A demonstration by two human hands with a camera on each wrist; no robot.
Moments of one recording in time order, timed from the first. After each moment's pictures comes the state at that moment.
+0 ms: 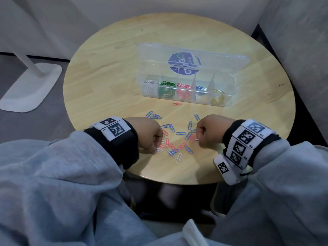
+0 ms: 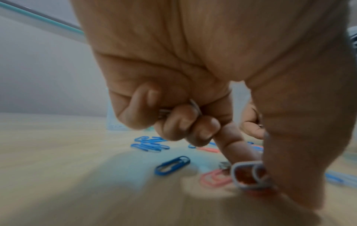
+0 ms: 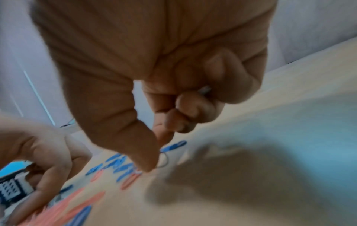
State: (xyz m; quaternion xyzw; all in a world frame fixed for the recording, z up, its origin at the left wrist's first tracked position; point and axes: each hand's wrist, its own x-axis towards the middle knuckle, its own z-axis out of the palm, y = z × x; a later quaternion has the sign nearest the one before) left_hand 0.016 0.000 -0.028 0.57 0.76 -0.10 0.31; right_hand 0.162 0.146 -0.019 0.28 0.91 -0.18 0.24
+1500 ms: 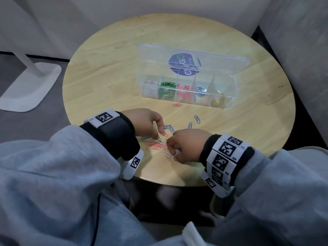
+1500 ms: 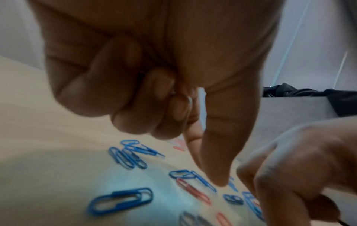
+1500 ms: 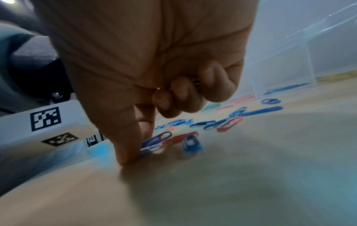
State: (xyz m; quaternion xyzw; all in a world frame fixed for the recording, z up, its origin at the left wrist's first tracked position) left_hand 0.009 0.002 -0.011 0.42 0.83 0.07 0.37; right_hand 0.143 0.095 -0.025 0.07 0.95 -0.15 0.25
